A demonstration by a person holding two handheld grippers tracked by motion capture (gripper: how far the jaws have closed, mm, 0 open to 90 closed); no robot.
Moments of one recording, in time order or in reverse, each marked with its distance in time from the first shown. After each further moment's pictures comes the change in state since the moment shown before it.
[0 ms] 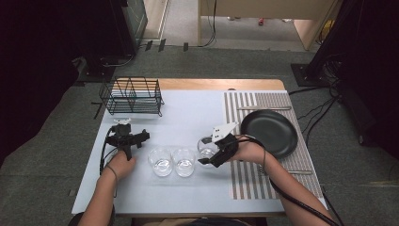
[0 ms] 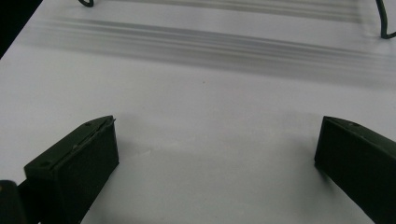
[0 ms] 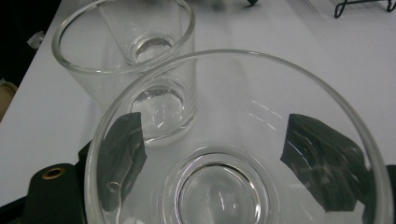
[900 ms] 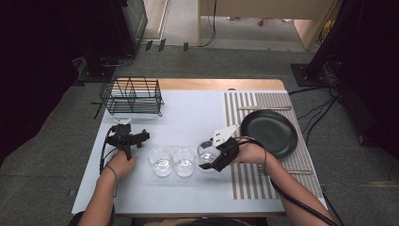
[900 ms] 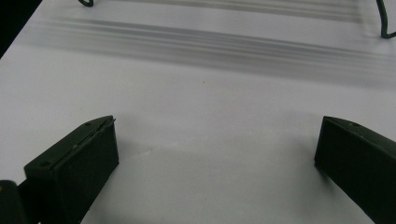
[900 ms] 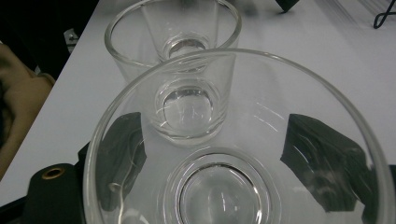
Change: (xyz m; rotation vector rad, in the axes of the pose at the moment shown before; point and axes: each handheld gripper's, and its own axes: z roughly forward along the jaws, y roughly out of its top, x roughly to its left) left arm 0.000 0.000 0.000 0.001 0.000 0.001; right arm 0.007 -0.003 -0.001 -0.019 0.094 -0.054
